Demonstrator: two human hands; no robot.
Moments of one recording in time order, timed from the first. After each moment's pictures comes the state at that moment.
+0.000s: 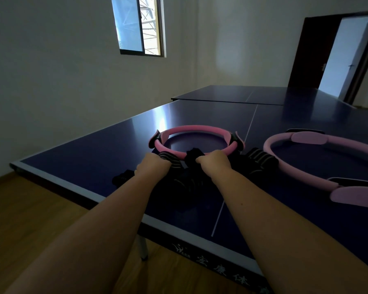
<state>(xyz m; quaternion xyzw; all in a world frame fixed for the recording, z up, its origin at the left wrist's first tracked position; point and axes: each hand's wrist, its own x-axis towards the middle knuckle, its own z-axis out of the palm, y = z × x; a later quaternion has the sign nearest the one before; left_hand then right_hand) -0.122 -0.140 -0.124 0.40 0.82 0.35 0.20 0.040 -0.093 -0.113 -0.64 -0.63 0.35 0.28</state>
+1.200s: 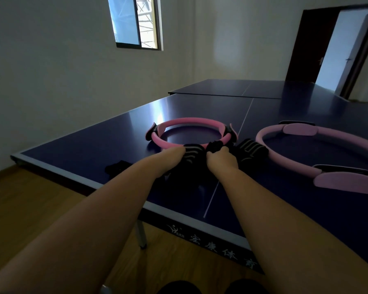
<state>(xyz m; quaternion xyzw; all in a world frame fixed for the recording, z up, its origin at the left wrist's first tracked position) -0.071 -0.169 -0.097 0.51 0.70 0.32 0.39 0.071 -0.098 -0.130 -0.68 -0.57 0.35 0.30</state>
